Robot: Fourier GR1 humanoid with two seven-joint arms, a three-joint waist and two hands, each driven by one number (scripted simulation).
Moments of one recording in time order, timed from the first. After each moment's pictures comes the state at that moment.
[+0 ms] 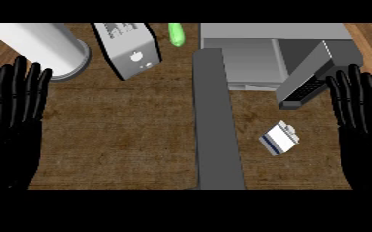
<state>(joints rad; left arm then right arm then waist) 0.00 0.10 0.01 -2.10 -0.01 0.01 -0.02 0.04 -0.09 0.01 -2.10 0.01 0.02 -0.03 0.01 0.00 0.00</state>
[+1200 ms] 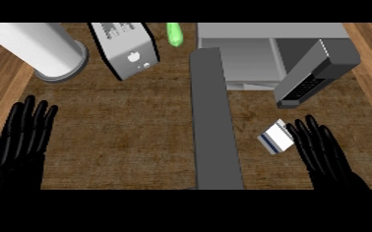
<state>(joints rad) 0.25 0.04 0.04 -2.10 0.11 -0.09 -0.05 0.33 -0.07 0.16 -2.12 -0.16 0.27 -0.15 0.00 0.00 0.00</state>
